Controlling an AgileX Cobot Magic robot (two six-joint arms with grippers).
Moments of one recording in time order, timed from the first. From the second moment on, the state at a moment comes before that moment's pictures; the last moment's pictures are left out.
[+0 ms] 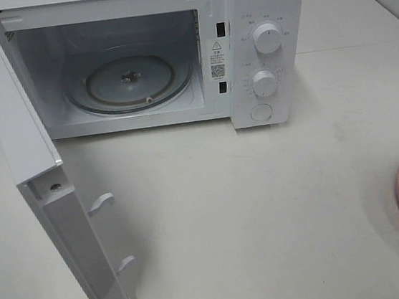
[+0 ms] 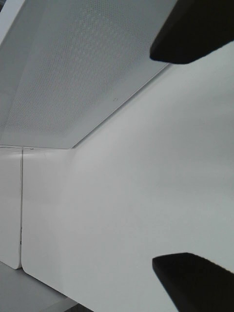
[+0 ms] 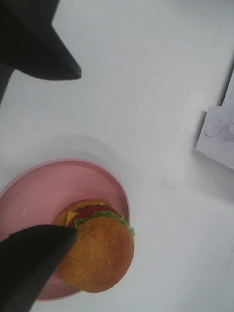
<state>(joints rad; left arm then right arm) 0.10 0.00 -0.52 -0.14 1.09 0.13 0.28 0.29 -0.56 -0.08 0.96 0.06</state>
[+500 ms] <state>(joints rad) 0.10 0.00 -0.52 -0.14 1.09 0.13 0.13 0.05 -0.50 -0.06 0.99 0.05</state>
